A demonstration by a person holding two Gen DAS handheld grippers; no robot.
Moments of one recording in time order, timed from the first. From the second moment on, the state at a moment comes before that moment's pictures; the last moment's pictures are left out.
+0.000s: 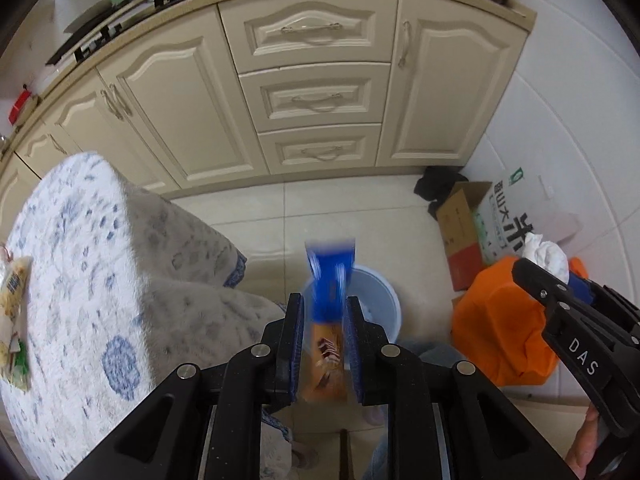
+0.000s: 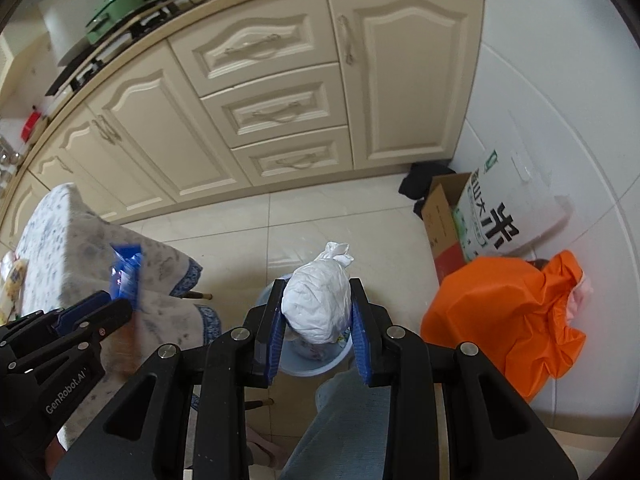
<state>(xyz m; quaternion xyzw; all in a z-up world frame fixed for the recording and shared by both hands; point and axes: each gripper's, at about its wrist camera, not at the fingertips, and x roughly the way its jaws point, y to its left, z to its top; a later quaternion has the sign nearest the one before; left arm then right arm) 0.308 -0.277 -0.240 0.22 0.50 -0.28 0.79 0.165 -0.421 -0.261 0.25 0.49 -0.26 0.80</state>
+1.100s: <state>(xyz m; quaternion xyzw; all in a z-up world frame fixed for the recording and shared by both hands) 0.301 -0.214 -0.226 0.19 0.49 -0.26 0.81 0.201 -0.379 -0.253 0.23 0.49 -0.21 0.81</state>
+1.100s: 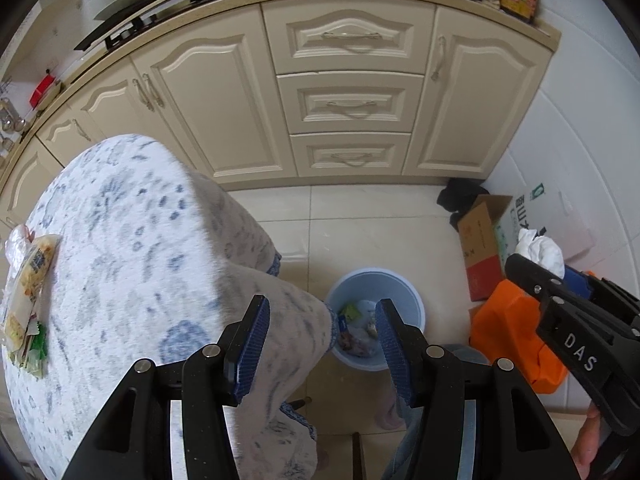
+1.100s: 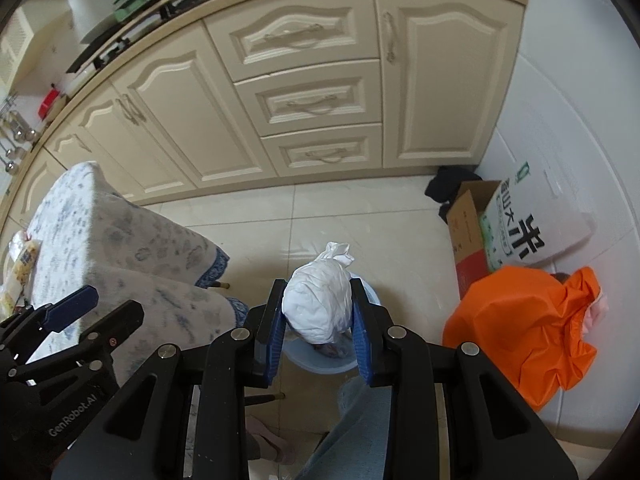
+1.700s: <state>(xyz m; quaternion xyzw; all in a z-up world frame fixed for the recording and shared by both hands) 0.303 -0.192 -0.212 0.17 0.50 -0.24 0.82 0.201 -0.369 -0.240 0.23 0.49 -0.22 0.81</state>
